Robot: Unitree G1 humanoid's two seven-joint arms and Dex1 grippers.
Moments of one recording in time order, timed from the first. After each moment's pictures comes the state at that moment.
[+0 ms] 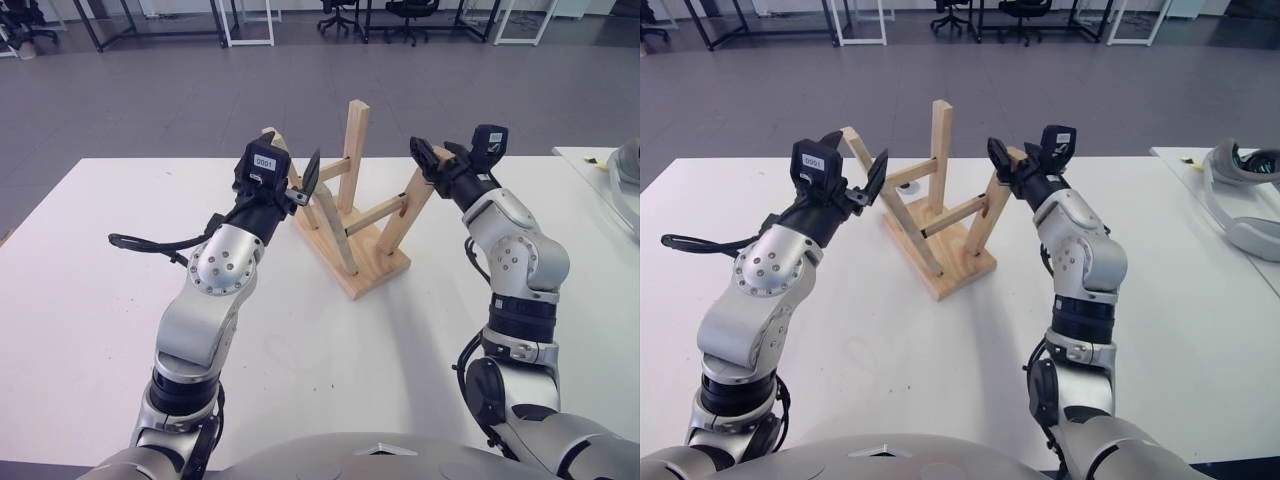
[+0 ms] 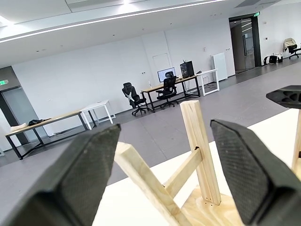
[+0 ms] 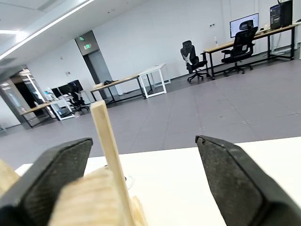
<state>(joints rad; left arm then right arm) -0.32 0.23 -0.18 -0.70 -0.08 0.76 -0.03 -0.57 -0.13 -0.29 -0.09 0.46 0.72 0.19</state>
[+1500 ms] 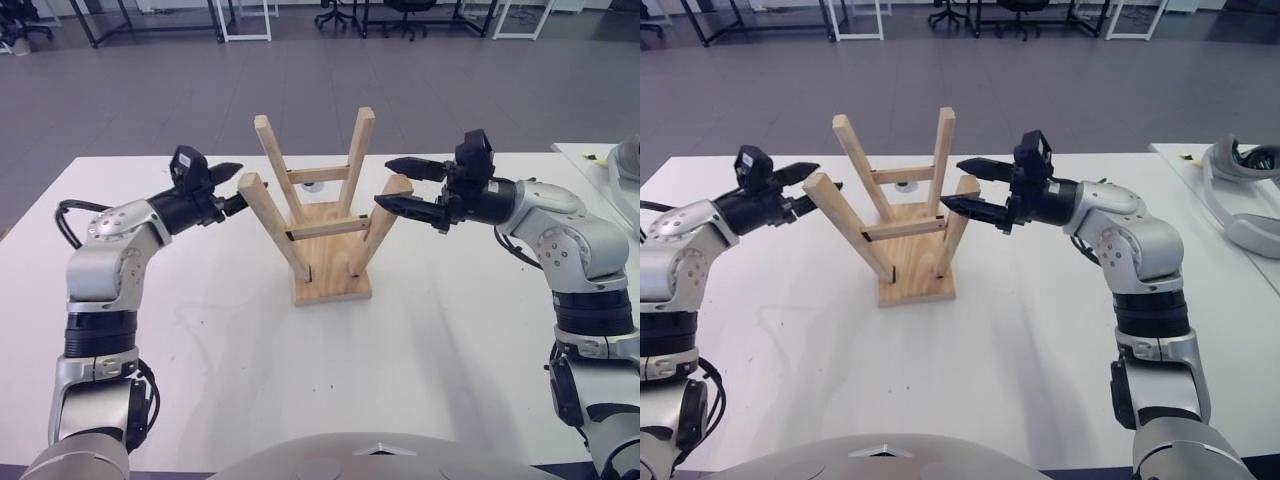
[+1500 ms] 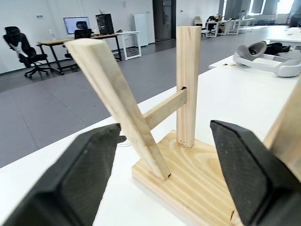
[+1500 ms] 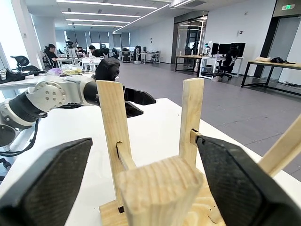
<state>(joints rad) -0.42 0.56 0.14 0.03 -0.44 0.47 -0.88 -0.56 -0.57 0.00 -0.09 0.66 0.60 1.06</state>
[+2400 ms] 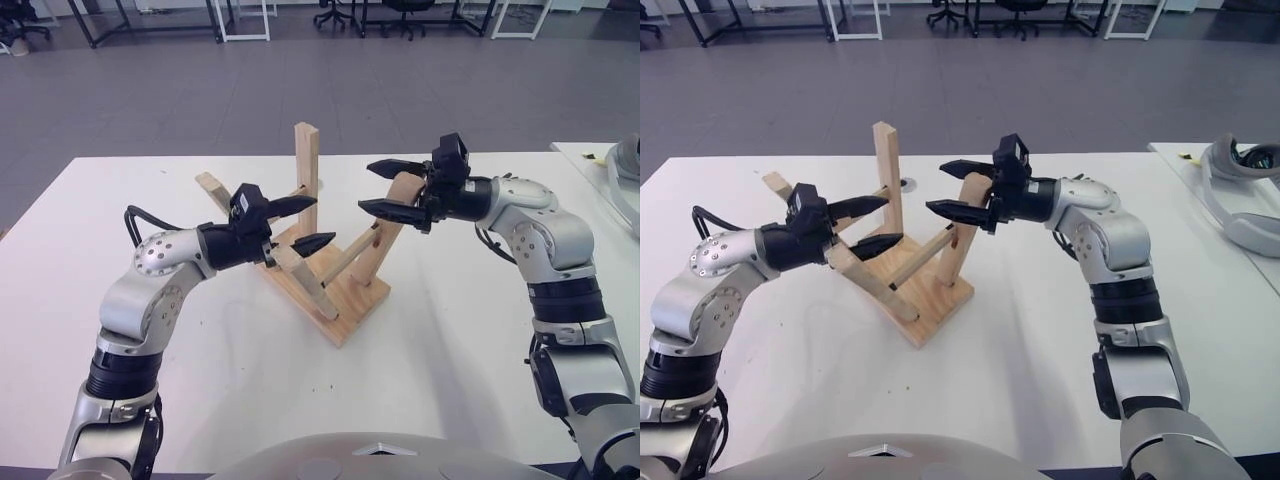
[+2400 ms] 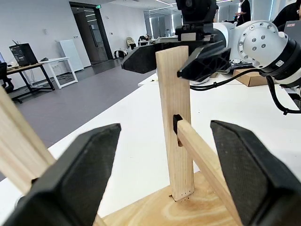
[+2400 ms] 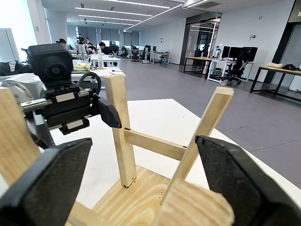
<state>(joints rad) -0.25 0.51 0.01 -0.42 -0.55 0.52 -0.87 -0.61 -0.49 0.04 0.03 0.56 0.51 1.09</state>
